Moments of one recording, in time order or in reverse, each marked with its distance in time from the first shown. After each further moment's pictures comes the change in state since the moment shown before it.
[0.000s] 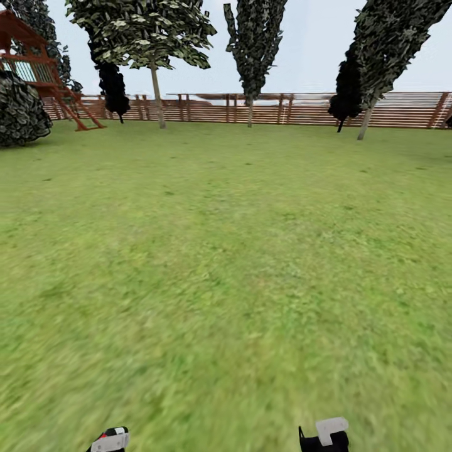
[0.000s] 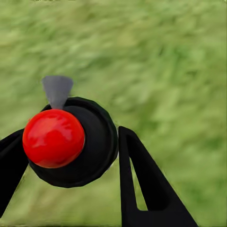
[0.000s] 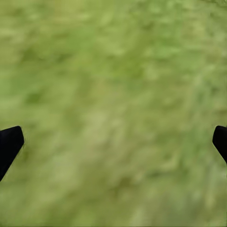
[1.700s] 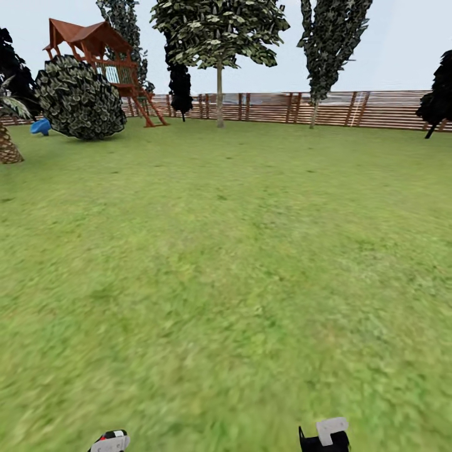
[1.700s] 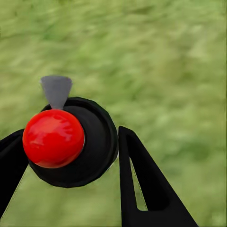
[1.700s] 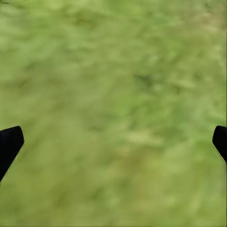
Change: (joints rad) left arm 0.002 -0.002 0.001 0.008 -0.006 0.005 0.011; right arm 0.000 -0.002 0.000 0.000 0.000 0.000 0.003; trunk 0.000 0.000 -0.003
